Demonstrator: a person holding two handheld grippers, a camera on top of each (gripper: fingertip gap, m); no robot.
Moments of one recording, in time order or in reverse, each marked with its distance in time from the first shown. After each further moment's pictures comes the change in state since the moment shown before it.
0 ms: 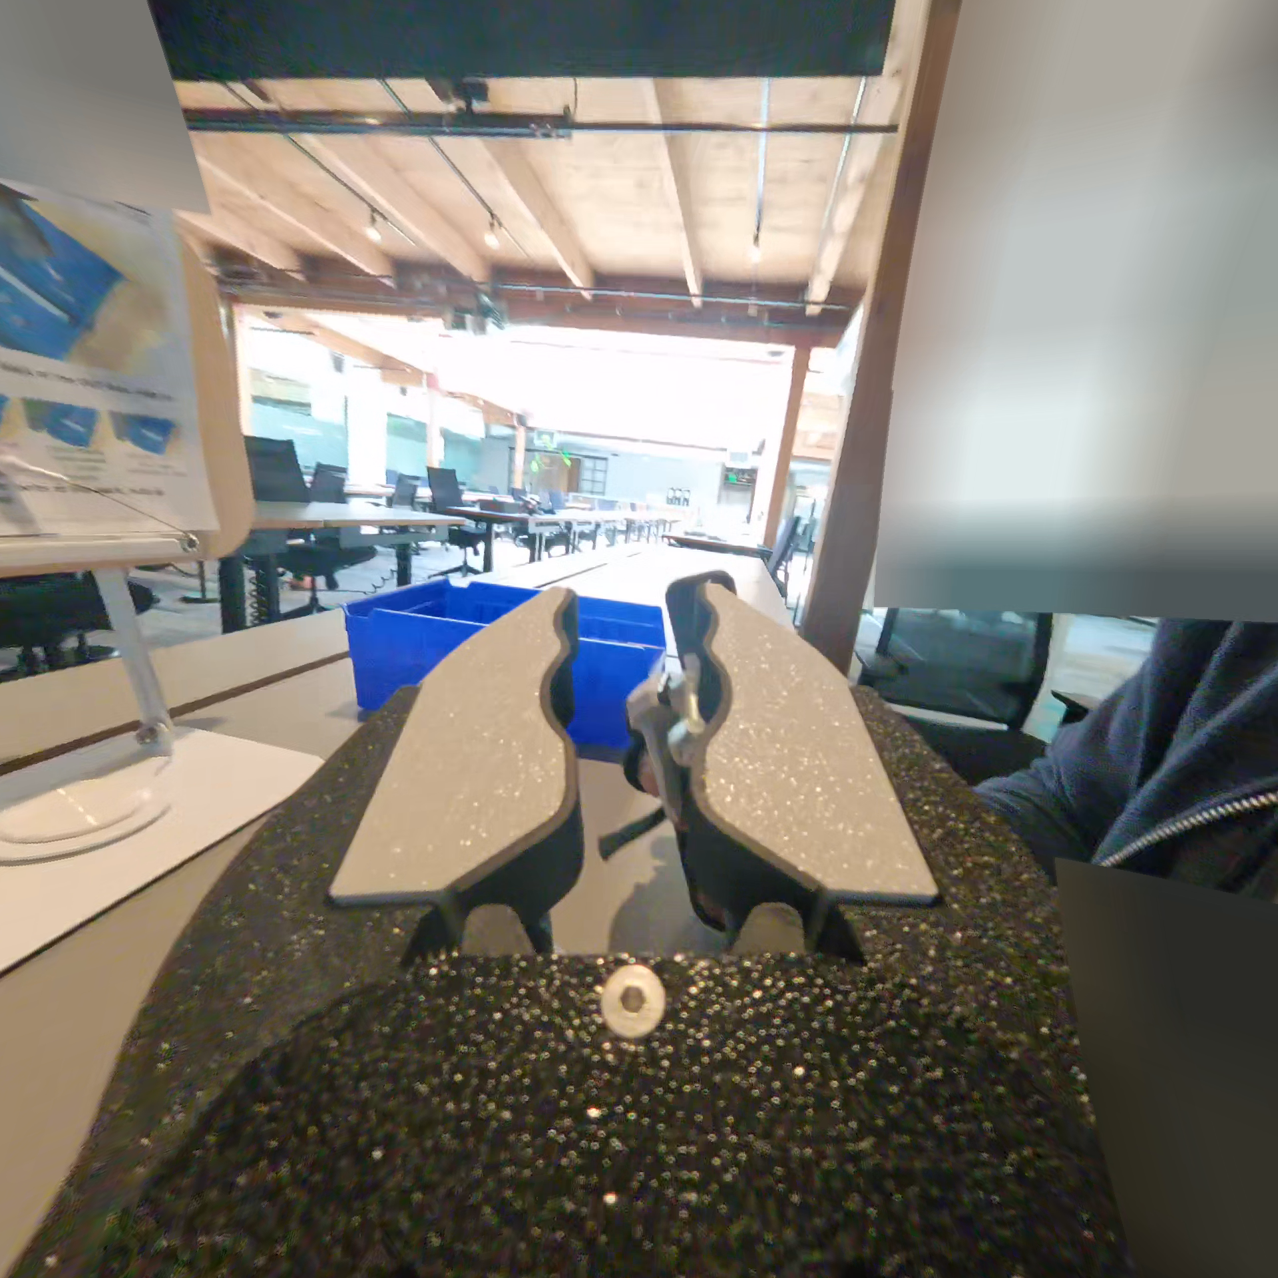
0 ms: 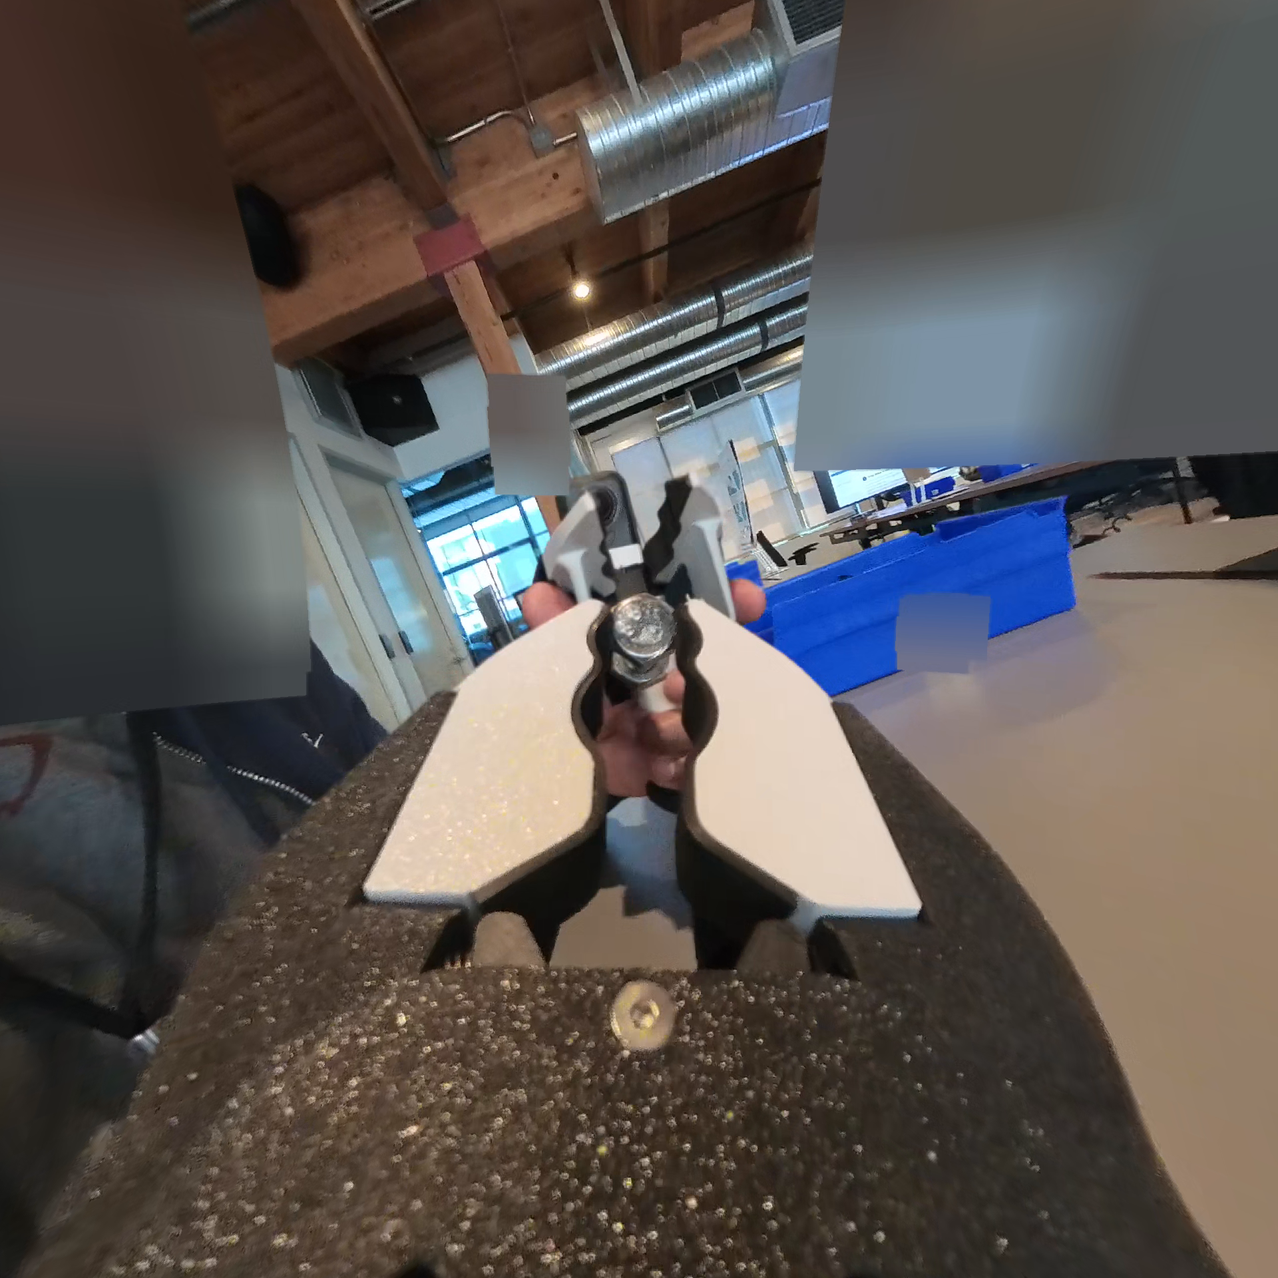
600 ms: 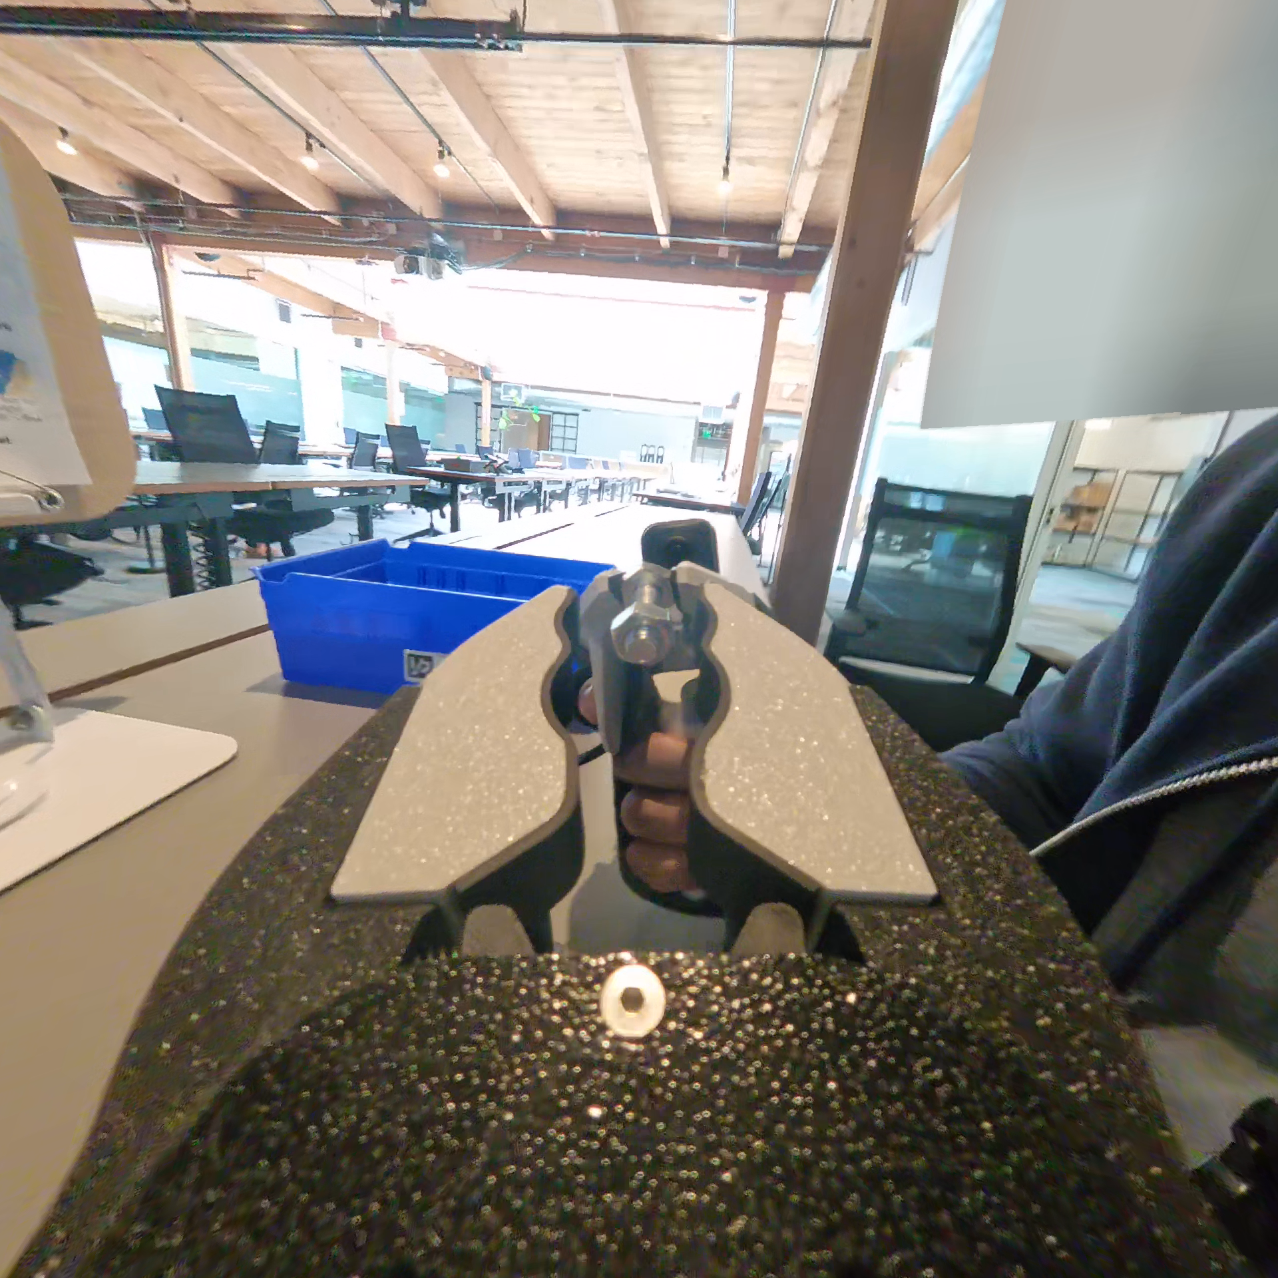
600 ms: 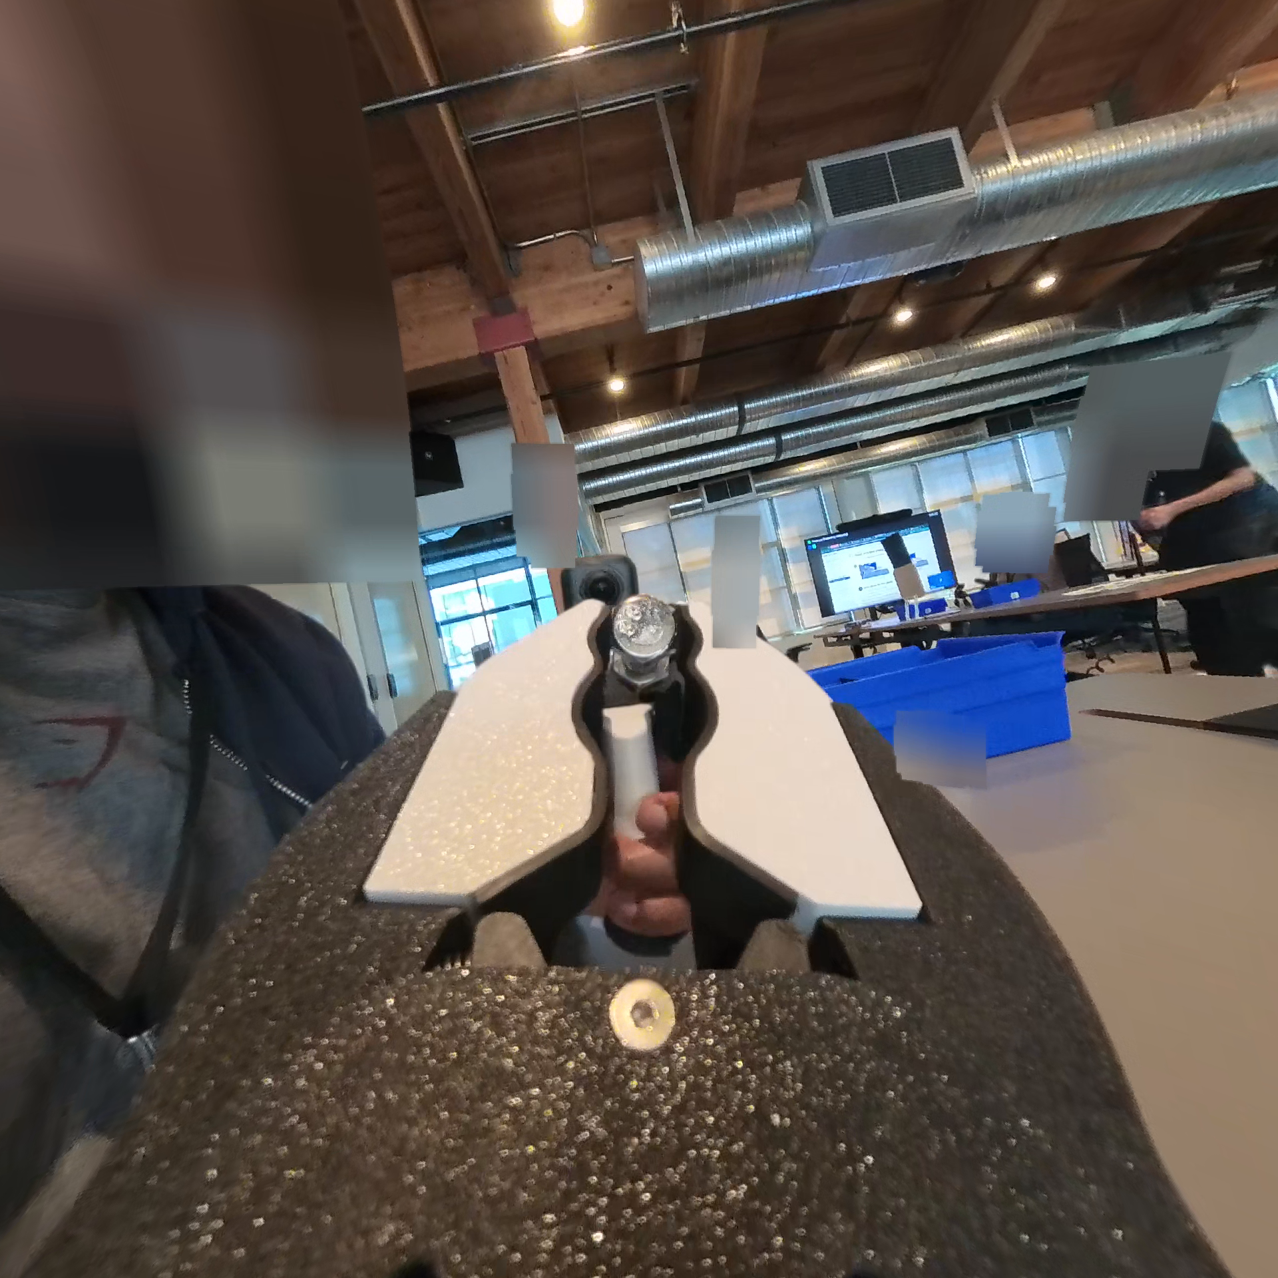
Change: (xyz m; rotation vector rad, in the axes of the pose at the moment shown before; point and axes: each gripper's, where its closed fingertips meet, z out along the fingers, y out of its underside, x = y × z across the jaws) left arm 0.034 0.027 0.019 -0.069 0.048 -0.004; right arm -0.022 -0.021 -0.002 0.139 -0.057 -0.130
